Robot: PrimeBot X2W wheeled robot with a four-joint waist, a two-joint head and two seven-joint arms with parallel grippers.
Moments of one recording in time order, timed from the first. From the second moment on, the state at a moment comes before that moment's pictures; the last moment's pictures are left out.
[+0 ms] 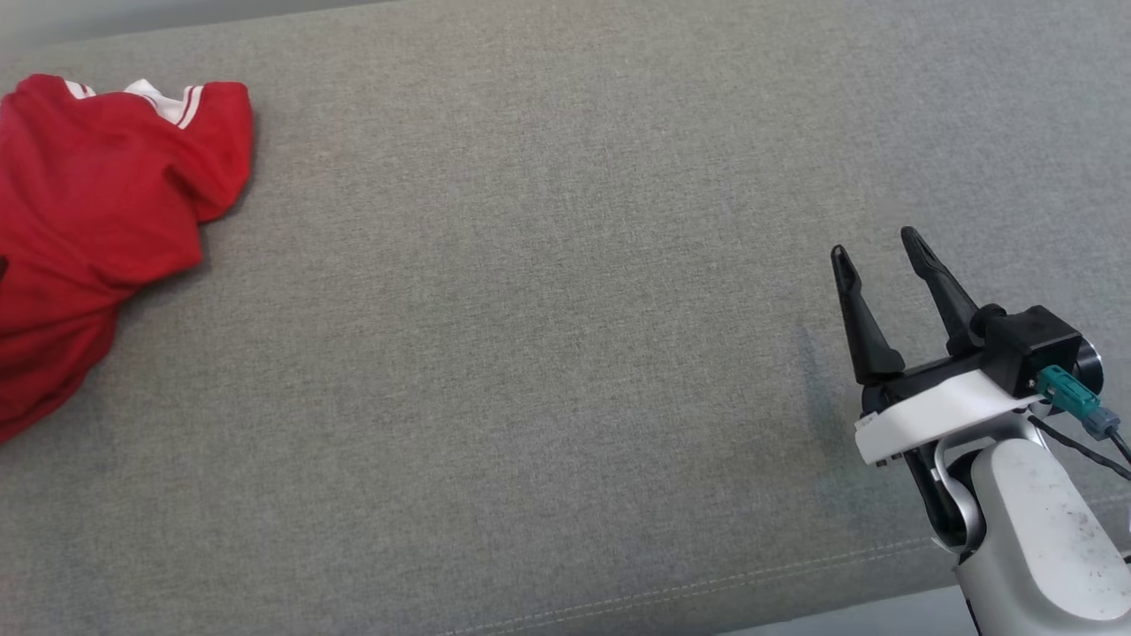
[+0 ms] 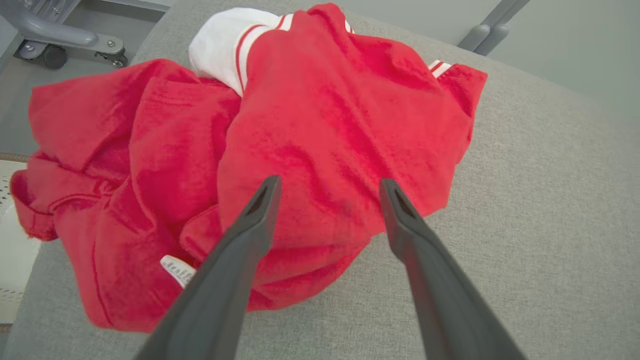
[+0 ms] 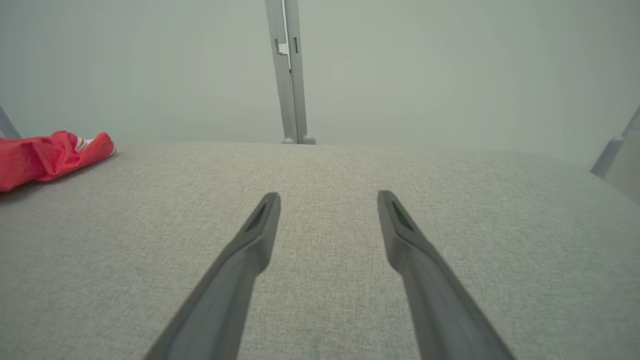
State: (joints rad) left arm -0.54 0.43 0.15 0.46 -0.67 -0.08 0.61; right arm -0.19 -0.14 0.16 0.16 0.15 0.11 -0.25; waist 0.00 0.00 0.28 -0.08
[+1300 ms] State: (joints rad) left arm -0.64 0.49 0.02 0.51 -0.51 -0.08 0.53; right arm -0.24 -0.12 0.14 0.19 0.13 0.12 -0.25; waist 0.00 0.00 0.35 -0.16
